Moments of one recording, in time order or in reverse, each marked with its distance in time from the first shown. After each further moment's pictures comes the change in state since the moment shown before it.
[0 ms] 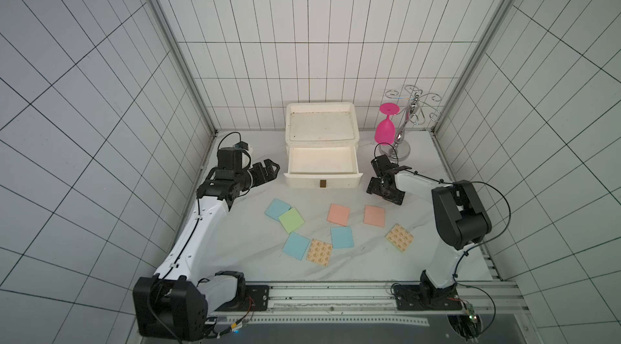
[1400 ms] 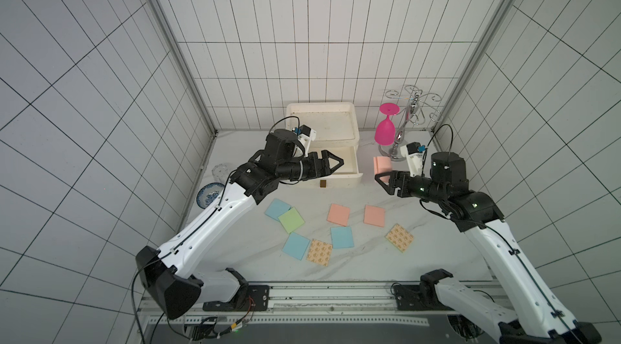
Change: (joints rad) left arm -0.583 0.177 0.375 0.045 0.096 -0.308; right arm 0.010 -0.869 -0.005 -0.126 -0.686 -0.356
